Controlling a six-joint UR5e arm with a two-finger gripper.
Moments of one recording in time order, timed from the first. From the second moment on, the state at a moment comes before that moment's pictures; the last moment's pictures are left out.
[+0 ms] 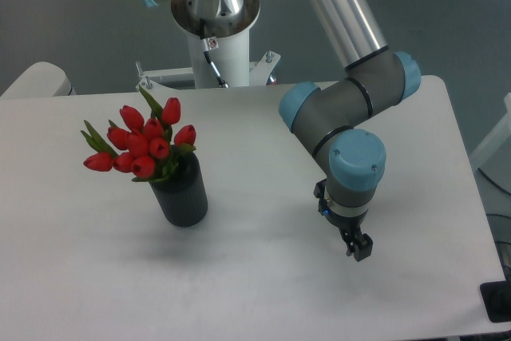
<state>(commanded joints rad) 2.54 -2.17 -1.44 -1.04 1.60 1.65</state>
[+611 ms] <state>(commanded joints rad) 2.55 -2.11 -1.47 -1.05 1.49 1.64</state>
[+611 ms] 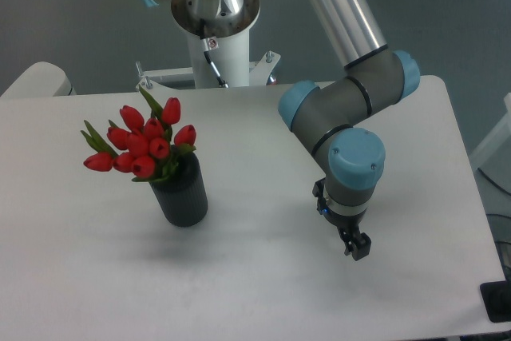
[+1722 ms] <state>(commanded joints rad) 2.64 -1.68 -1.82 -1.31 0.82 1.65</state>
